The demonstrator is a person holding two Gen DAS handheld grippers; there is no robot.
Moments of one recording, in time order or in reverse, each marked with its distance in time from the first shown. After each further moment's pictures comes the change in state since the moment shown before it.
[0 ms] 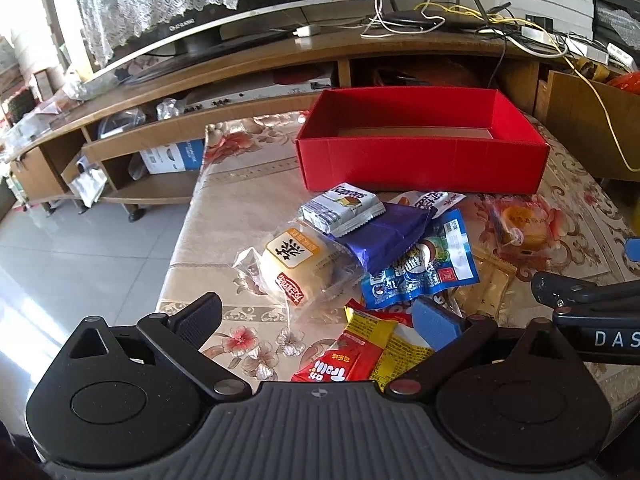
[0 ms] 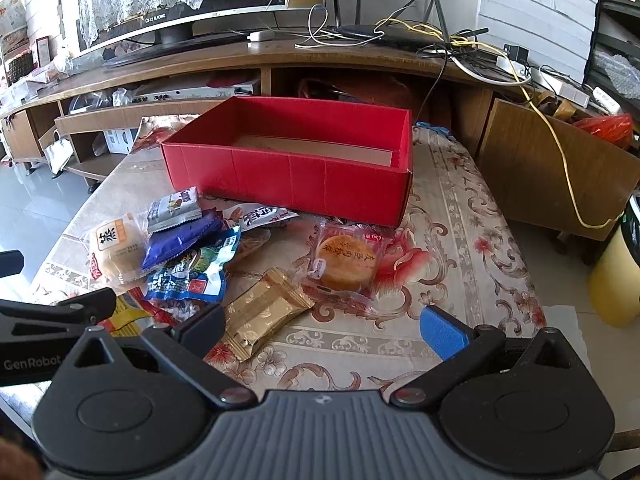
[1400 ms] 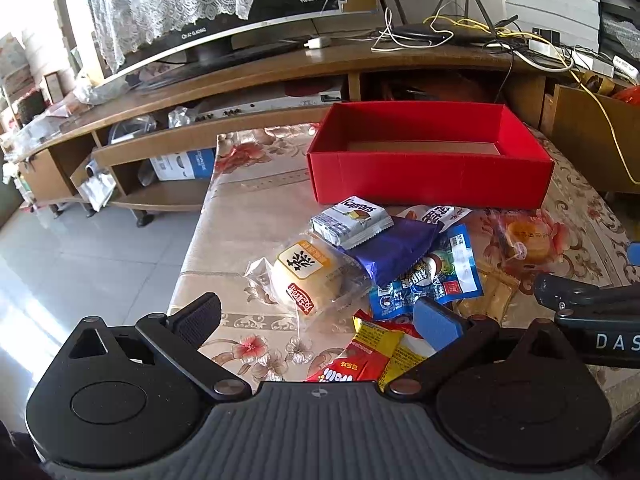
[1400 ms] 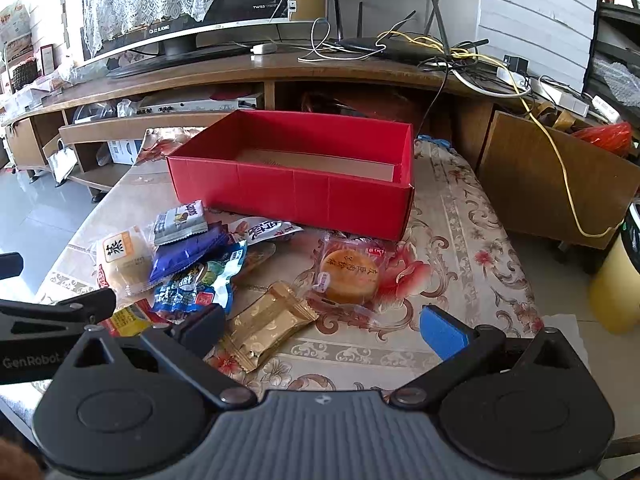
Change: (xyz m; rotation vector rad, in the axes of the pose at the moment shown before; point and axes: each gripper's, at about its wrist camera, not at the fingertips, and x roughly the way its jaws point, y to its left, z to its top) left arm -0.007 0.003 0.001 -0.023 -0.038 0.029; right arm -0.006 0.002 0.002 0.001 -0.040 0.007
